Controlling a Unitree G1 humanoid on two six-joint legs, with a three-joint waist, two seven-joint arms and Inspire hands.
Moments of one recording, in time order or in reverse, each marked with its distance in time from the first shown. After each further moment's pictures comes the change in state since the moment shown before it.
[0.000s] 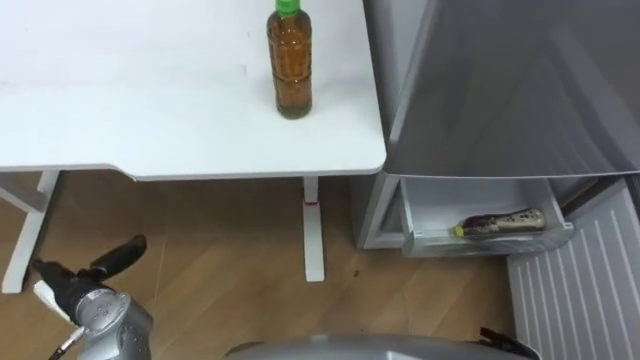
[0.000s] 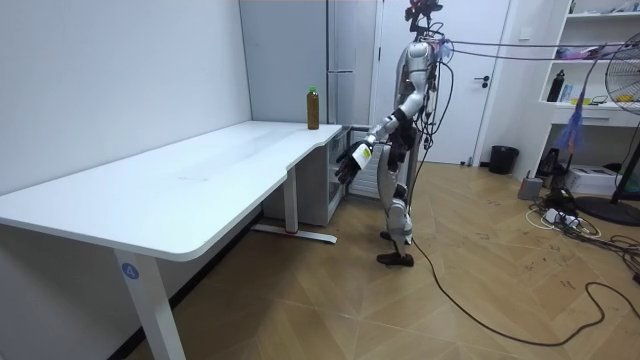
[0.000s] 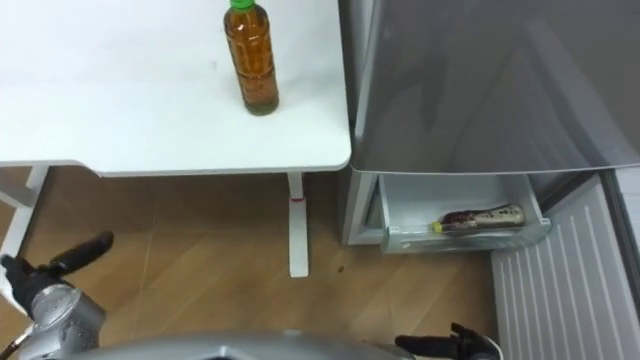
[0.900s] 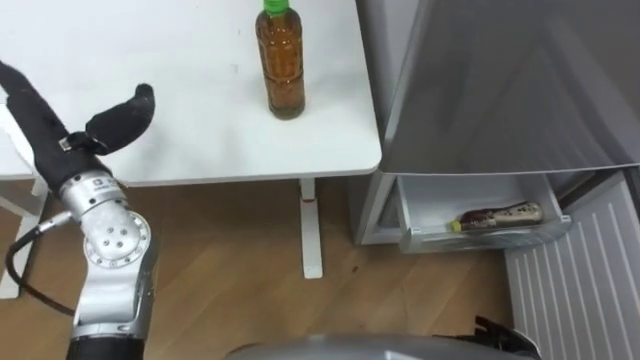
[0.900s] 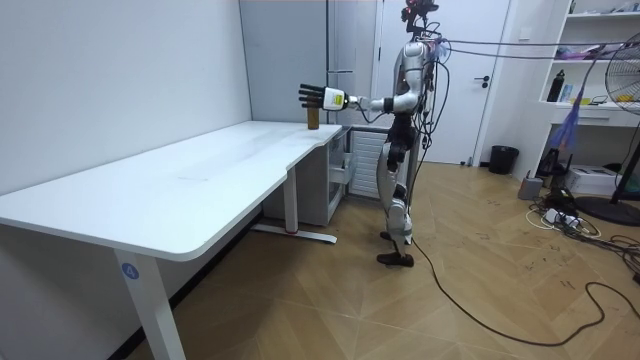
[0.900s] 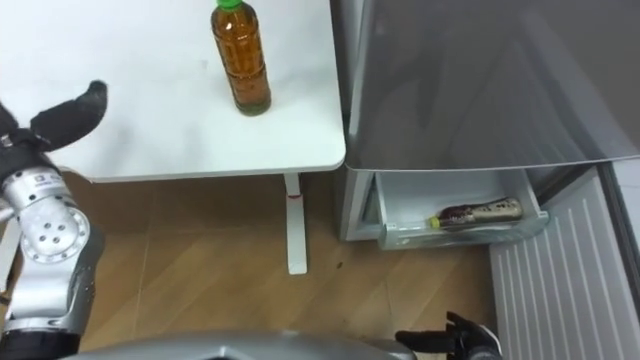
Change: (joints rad) left arm -0.017 0.030 -0.177 -0.566 0.346 -0.070 -0.048; right arm -0.003 -0.011 -0.003 -0.003 -0.039 -0.036 0.053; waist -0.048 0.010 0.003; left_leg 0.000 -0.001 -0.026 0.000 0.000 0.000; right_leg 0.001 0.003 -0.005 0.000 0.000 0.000
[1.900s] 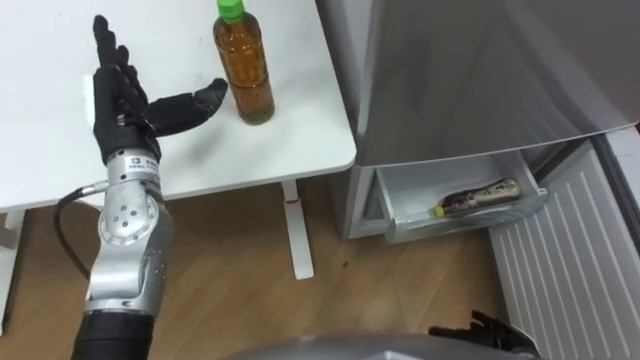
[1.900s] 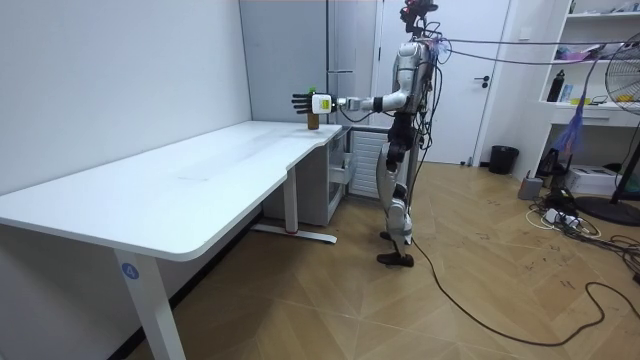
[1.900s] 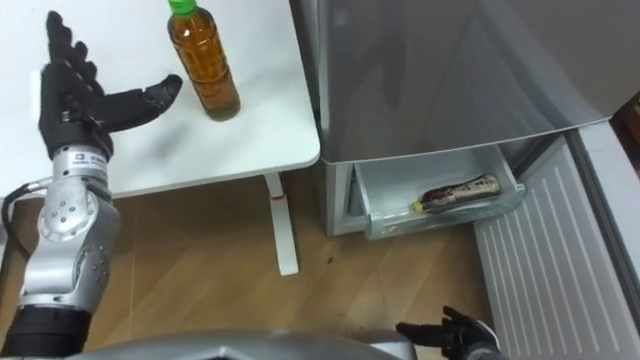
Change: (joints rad) left arm -0.109 0.000 -0.033 0.109 -0.217 0.077 -0.320; right arm -0.003 0.007 -0.047 0.003 -0.005 -0.004 0.029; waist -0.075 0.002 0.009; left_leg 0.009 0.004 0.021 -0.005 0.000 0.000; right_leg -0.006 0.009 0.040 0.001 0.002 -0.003
